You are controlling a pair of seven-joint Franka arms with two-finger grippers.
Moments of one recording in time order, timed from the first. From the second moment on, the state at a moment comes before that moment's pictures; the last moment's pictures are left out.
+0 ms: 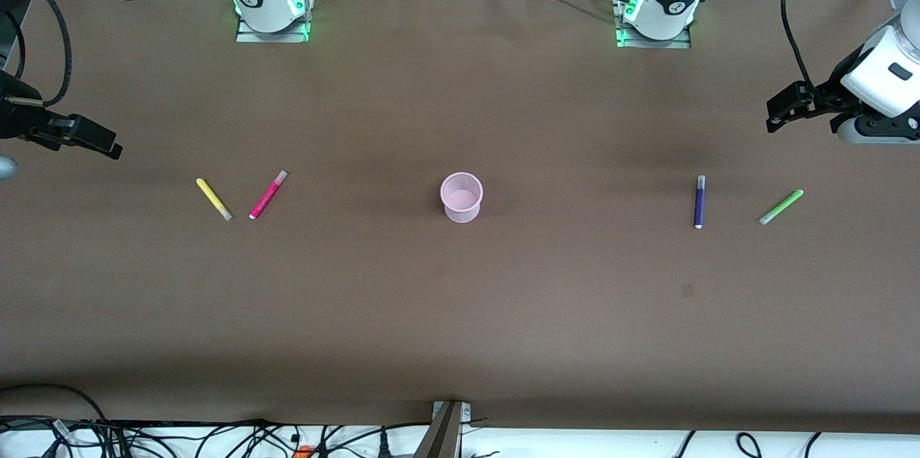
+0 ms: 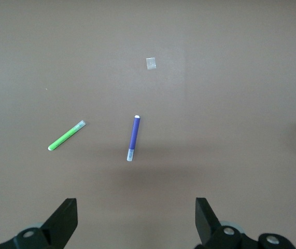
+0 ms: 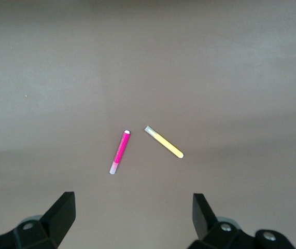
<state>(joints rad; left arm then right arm) -0.03 -0.02 0.00 -1.68 0.03 1.63 -0.03 0.08 0.13 -0.12 -1.50 0.02 1.62 0.11</state>
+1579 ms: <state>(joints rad) 0.02 0.29 0.00 -1.69 0.03 1.68 0.08 0.13 0.32 -0.13 -1.61 0.02 1.70 0.33</state>
